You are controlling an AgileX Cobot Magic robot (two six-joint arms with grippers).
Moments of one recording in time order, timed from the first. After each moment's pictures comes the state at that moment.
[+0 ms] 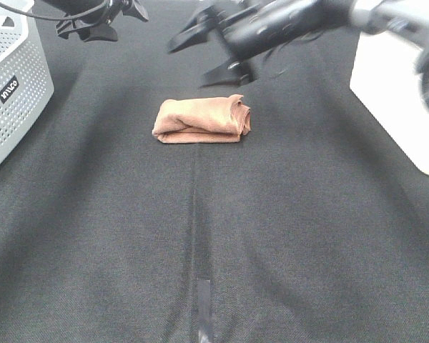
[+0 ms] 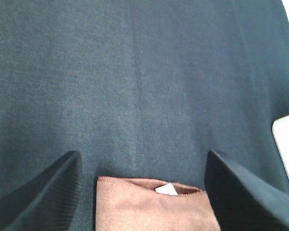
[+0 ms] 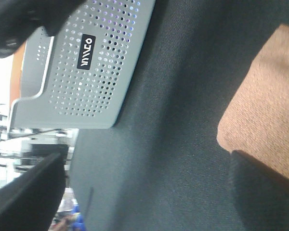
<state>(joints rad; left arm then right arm) -0.15 2.40 -2.23 -0.56 0.67 -0.04 0.27 2.59 -2.31 1.10 1.08 -0.34</state>
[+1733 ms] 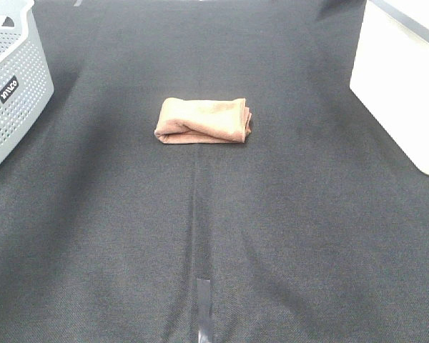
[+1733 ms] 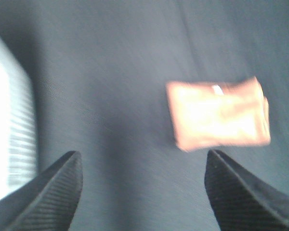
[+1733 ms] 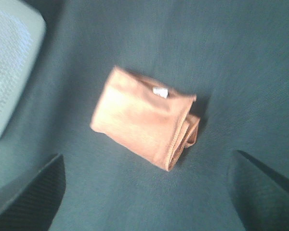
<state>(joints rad) -0.15 1.99 -2.23 -0.12 1.21 -0.04 0.12 2.11 -2.25 0.48 1.21 -0.14</state>
